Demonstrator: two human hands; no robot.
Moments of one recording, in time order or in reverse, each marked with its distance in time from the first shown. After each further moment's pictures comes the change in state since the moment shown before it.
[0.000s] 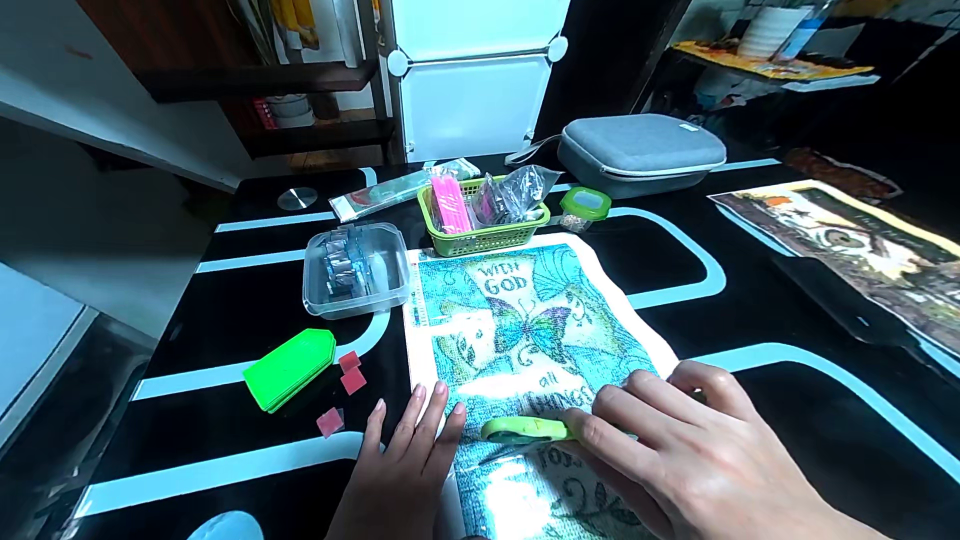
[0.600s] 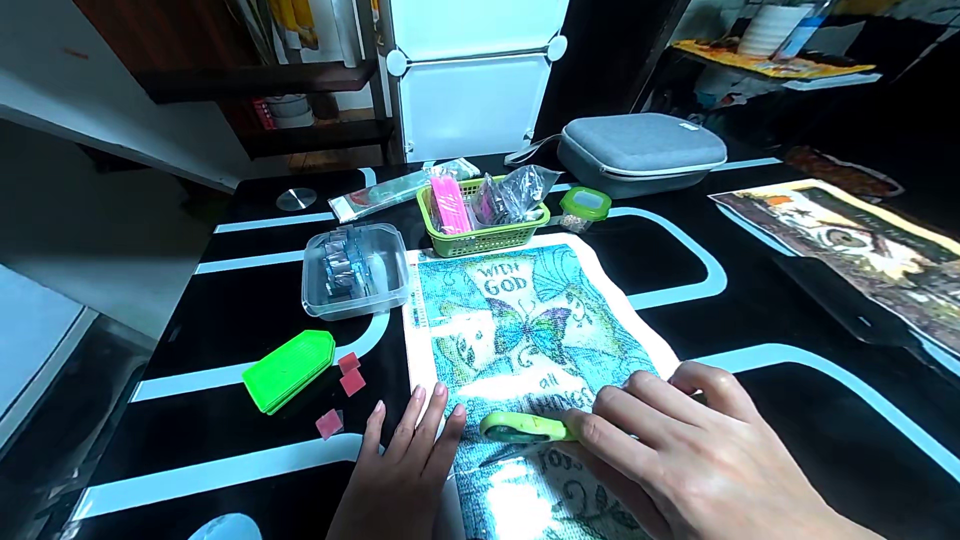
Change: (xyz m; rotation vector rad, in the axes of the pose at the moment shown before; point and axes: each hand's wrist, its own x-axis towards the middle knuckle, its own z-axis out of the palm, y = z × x) left_hand 0.000 0.001 -0.002 -0.015 -0.020 -0.012; right_hand 0.002 -0.001 -0.002 0.005 -0.019 0.027
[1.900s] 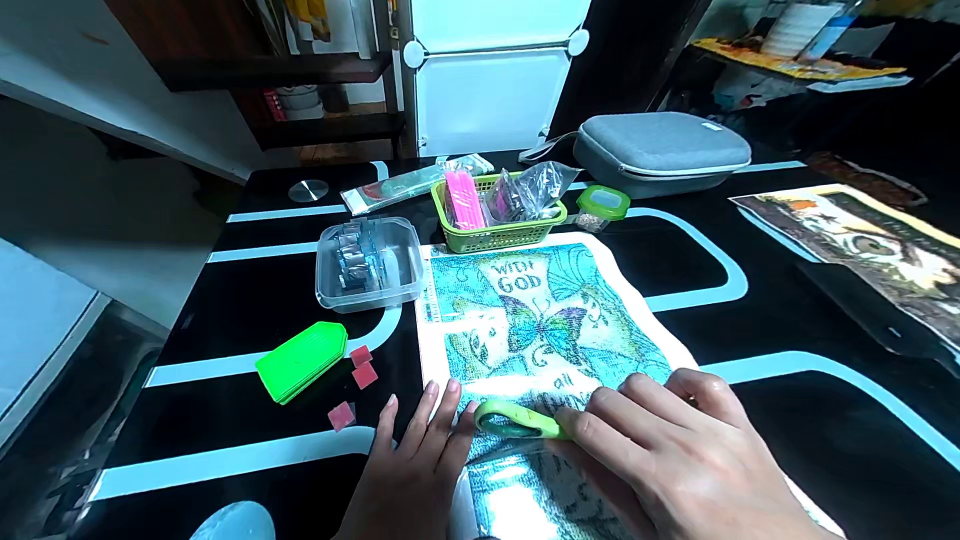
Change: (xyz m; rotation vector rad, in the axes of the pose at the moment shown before) left_hand -0.001 -0.001 0.007 0.028 0.067 0.014; right_hand 0.010 -0.016 0.008 0.028 -0.004 0.051
